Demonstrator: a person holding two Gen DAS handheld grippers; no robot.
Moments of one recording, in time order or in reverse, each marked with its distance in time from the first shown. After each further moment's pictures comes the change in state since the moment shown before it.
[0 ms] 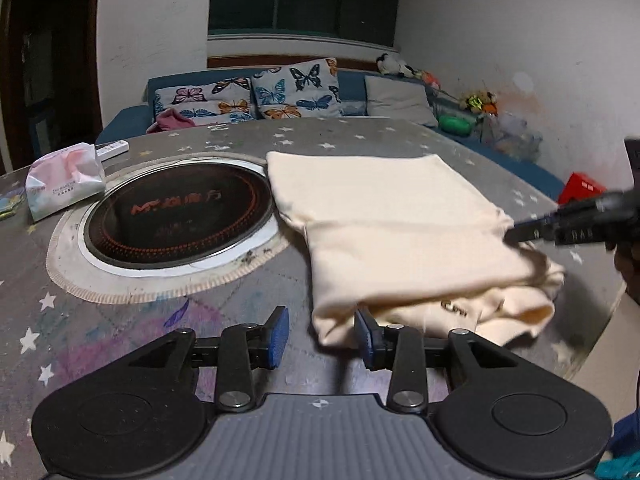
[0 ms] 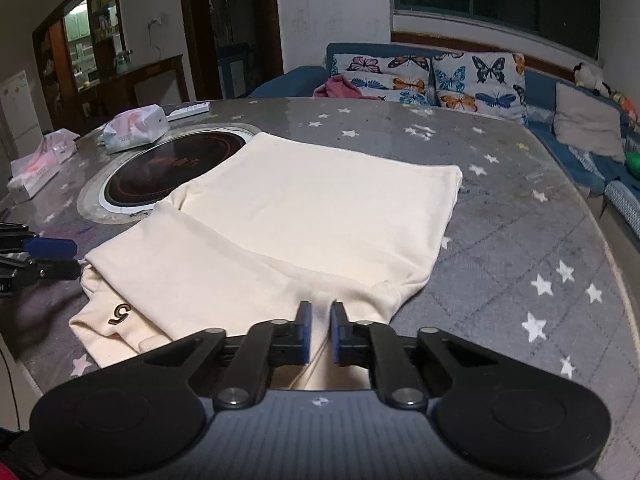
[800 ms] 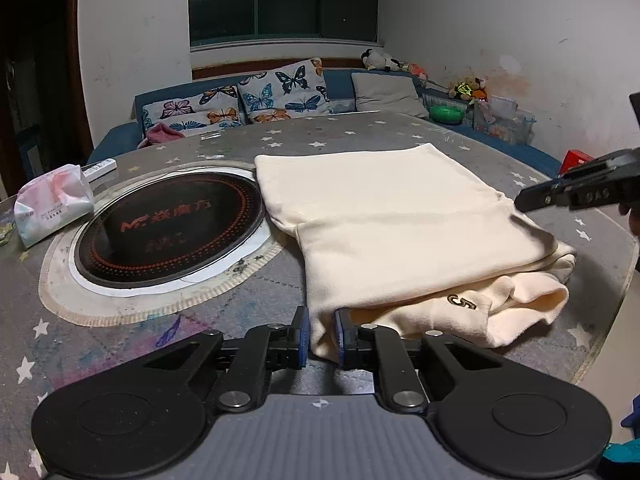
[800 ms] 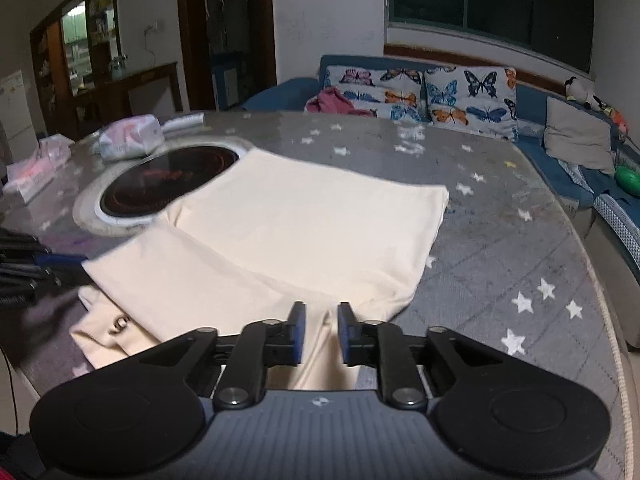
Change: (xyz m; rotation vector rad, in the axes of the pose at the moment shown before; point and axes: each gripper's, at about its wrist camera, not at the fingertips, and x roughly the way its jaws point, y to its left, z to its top) left arm 0.008 -0.006 0.000 0.089 -0.010 0.012; right arm -0.008 -0.002 0.006 -0.007 -0.023 -0.031
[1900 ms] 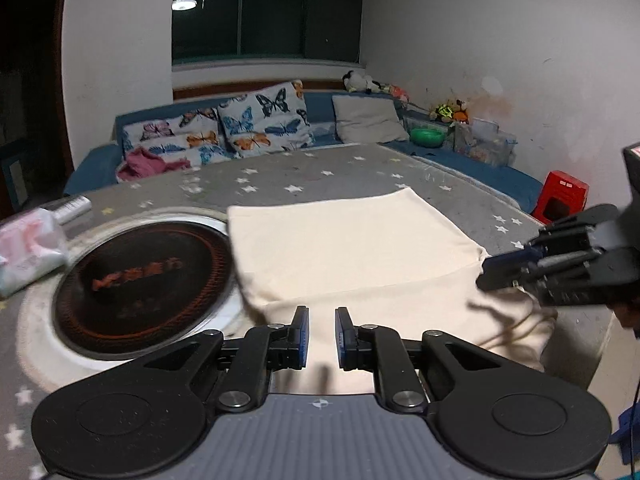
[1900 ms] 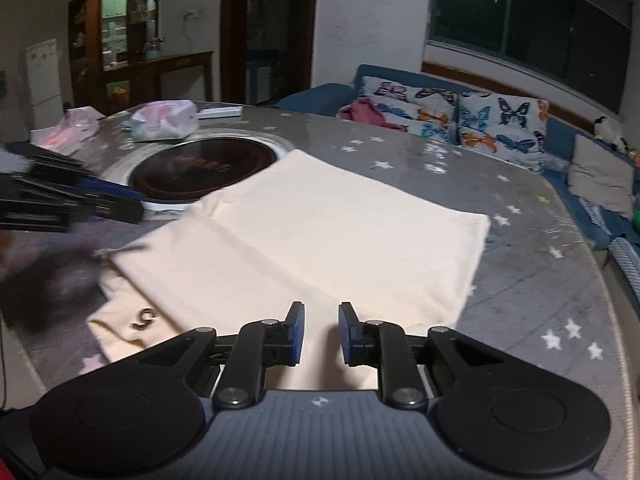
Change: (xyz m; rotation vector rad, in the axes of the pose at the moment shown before) left arm 0.021 -0.015 0.049 -0.002 -0.046 -0.089; right arm 0.004 0.036 0.002 -0.139 -0.028 0.051
